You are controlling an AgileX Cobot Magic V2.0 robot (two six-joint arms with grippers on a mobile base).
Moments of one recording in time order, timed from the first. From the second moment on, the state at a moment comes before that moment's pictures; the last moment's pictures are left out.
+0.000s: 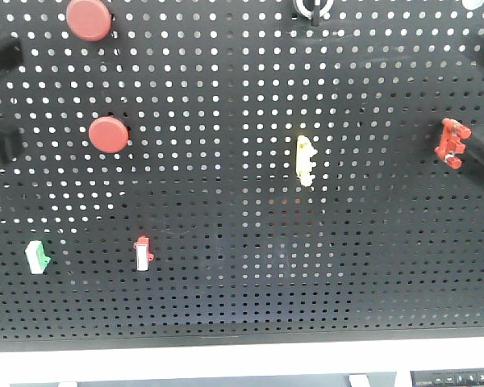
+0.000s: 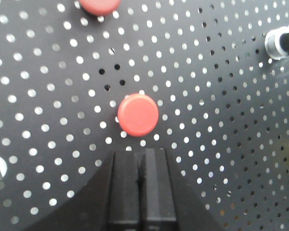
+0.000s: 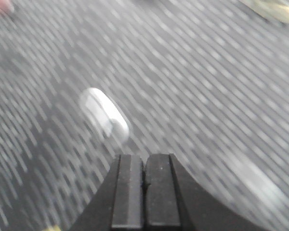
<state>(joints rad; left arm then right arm) -0.41 1.00 -1.16 0.51 -0.01 -0.22 0.37 1.07 -1.15 -0.44 -0.28 0.08</state>
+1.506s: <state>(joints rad) -0.41 1.00 -1.16 0.51 -0.01 -0.22 0.48 1.47 -1.61 -0.43 0.04 0.10</state>
